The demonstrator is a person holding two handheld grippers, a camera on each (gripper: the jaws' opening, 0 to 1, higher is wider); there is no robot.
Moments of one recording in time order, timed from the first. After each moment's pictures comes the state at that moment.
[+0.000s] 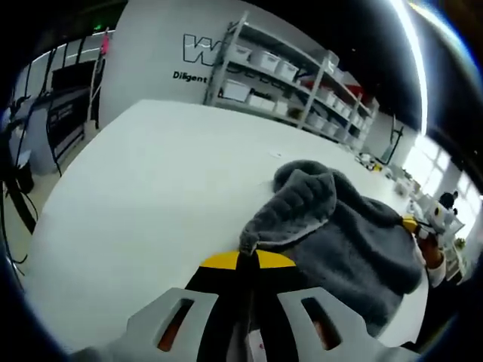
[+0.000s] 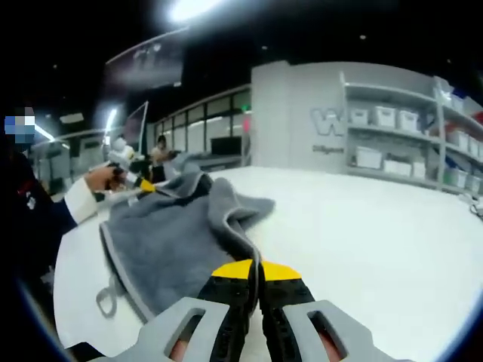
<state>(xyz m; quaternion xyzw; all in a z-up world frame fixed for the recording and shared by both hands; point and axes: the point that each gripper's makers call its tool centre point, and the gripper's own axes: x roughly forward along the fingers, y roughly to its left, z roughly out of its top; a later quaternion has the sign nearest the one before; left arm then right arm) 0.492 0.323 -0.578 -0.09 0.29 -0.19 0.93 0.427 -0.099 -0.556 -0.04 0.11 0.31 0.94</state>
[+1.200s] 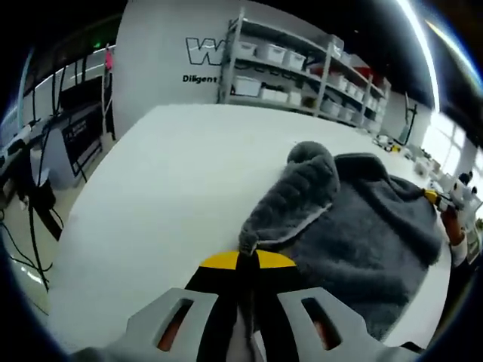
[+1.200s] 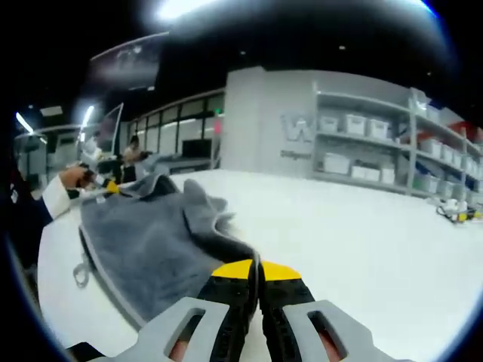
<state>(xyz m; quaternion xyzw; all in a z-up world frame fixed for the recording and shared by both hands) 0.481 0.346 -0.584 -0.04 0.30 -0.15 0.94 0.429 -0.179 -0.549 -0.05 0.10 0.22 0.97</state>
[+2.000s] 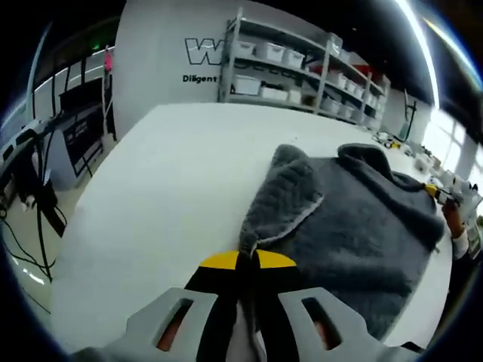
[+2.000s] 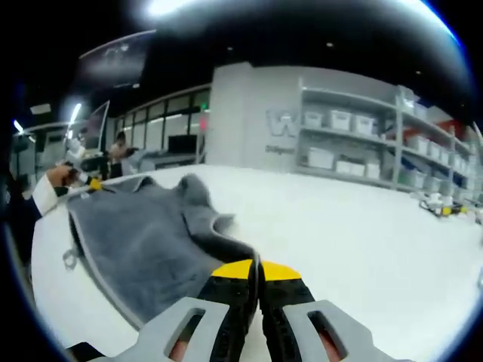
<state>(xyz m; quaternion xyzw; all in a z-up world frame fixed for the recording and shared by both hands) 0.452 0.334 -0.588 -0.02 0.30 -0.14 0.94 0.426 -0.227 -0.553 -0.05 0.11 0.18 0.98</state>
